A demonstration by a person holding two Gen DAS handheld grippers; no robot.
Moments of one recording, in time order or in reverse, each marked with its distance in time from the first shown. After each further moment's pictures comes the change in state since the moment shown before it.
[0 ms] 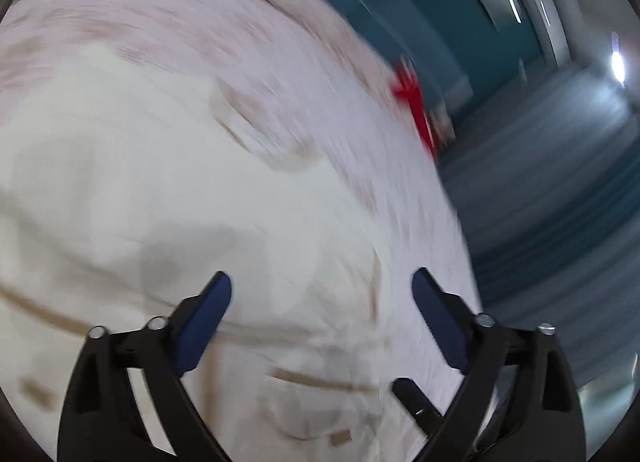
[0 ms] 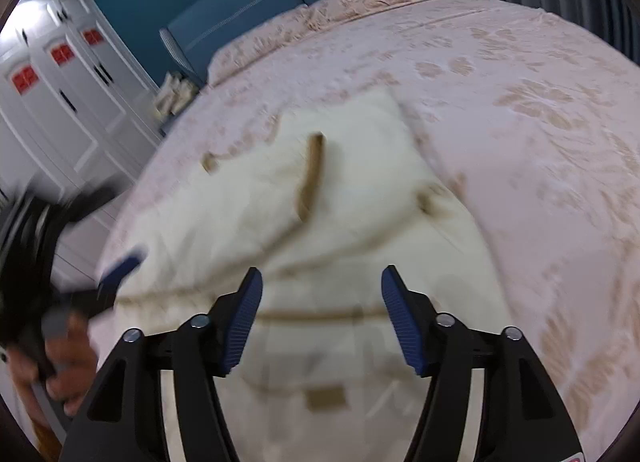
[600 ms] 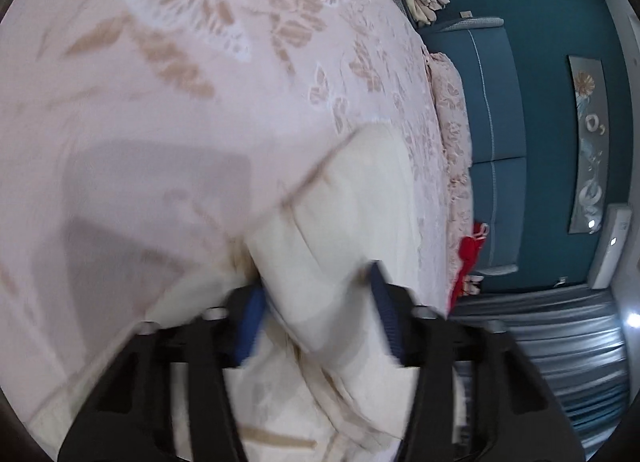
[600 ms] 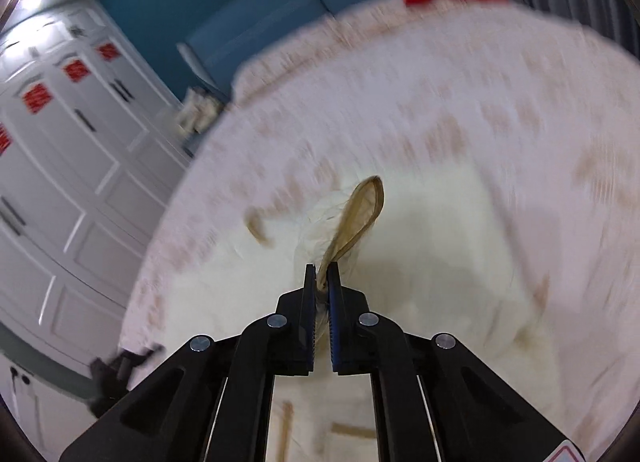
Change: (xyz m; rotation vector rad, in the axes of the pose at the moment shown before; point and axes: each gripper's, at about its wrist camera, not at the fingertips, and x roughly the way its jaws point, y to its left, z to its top) left arm -0.035 0.213 0.055 -0.605 -0.150 0.108; right arm 0.017 0.066 0.100 -0.038 -0.057 0.075
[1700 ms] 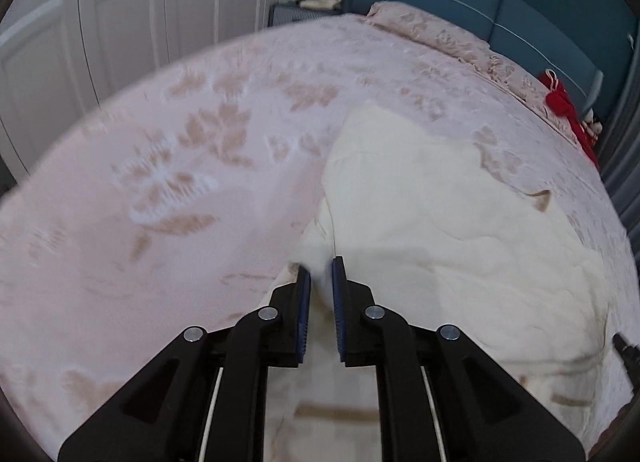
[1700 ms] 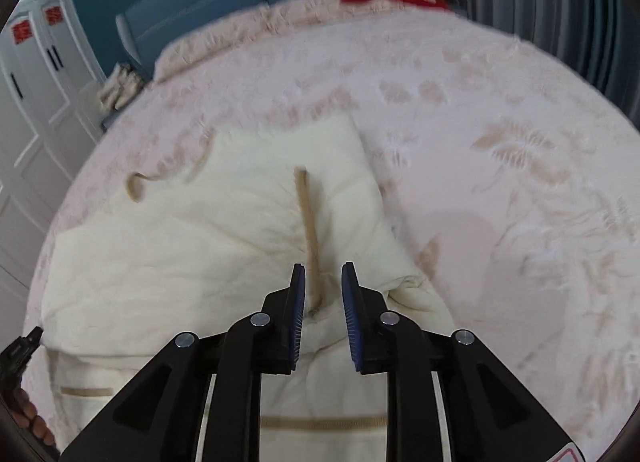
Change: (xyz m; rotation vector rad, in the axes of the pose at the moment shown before) left arm -0.042 -0.080 -0.085 0.838 -0.190 0.494; right arm 0.012 -0.057 -0.063 -0.049 0.033 -0.337
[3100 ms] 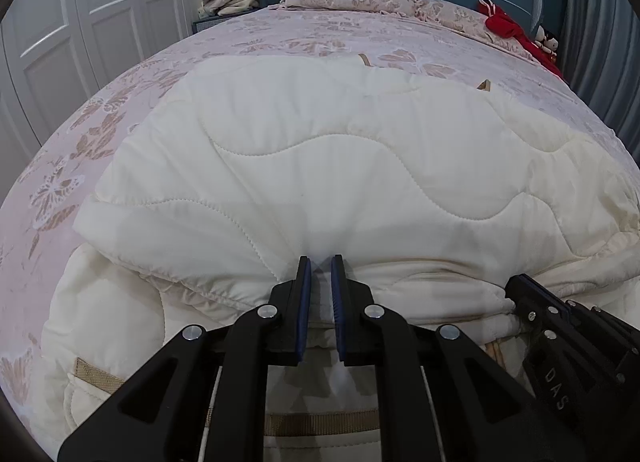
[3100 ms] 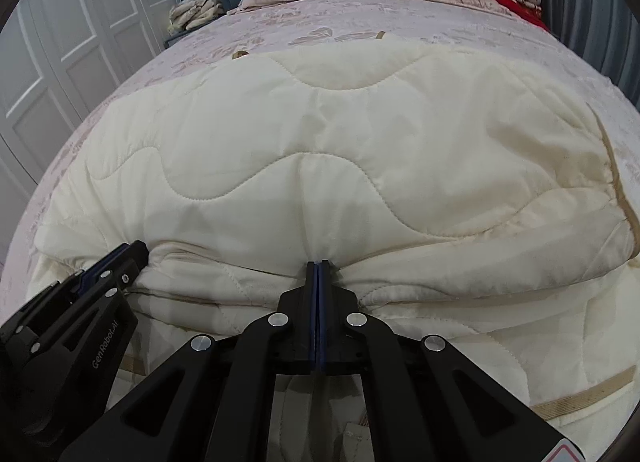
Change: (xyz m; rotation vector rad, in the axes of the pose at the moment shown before) left arm 0.070 -0.119 -0.077 0.257 0.018 -0.056; right arm 0.083 0.128 -0.076 -0.252 0.110 0.109
